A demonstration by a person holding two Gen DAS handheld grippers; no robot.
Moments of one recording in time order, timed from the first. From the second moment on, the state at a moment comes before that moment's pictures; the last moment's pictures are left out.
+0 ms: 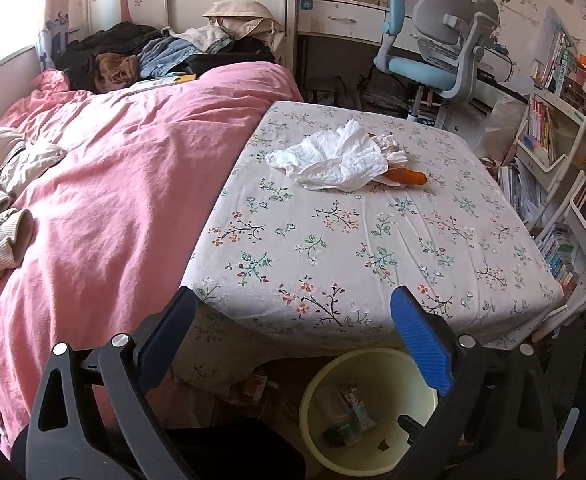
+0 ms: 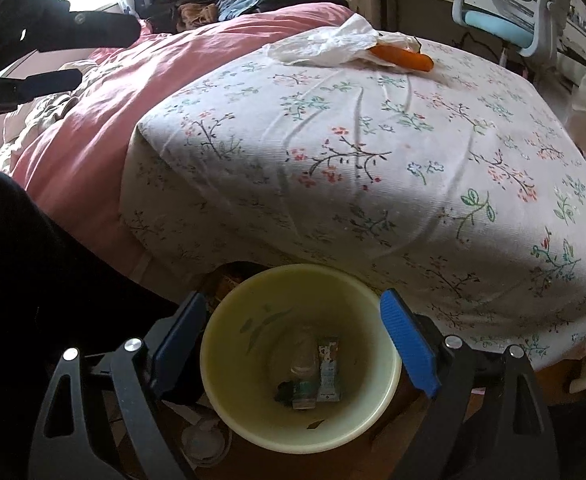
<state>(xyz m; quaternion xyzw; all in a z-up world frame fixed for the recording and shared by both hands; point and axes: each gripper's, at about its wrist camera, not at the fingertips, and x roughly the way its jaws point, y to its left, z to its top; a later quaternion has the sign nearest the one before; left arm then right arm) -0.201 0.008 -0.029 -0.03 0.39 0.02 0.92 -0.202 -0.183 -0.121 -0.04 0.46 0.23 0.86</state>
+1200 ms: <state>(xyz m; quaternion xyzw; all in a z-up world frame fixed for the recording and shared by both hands) -0.191 0.009 -0.036 -0.04 0.40 0.02 0.91 -0.190 -0.202 -0.090 0.00 0.42 0.21 0.88</state>
